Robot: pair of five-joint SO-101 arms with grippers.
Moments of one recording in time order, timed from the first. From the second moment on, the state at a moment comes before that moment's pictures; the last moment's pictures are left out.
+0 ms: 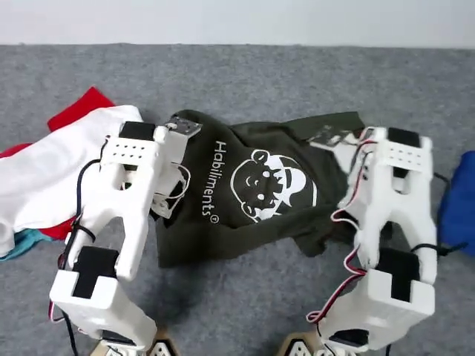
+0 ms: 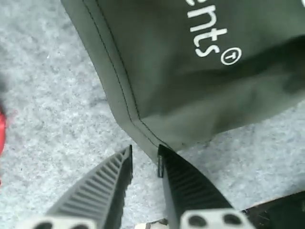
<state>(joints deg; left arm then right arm) 3.4 10.6 6.6 98.8 -9.9 13.0 9.1 6.2 92.2 59.8</state>
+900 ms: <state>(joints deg) 3.5 10.6 9.4 98.8 -9.9 27.4 -10.9 12.0 100.7 66.7</state>
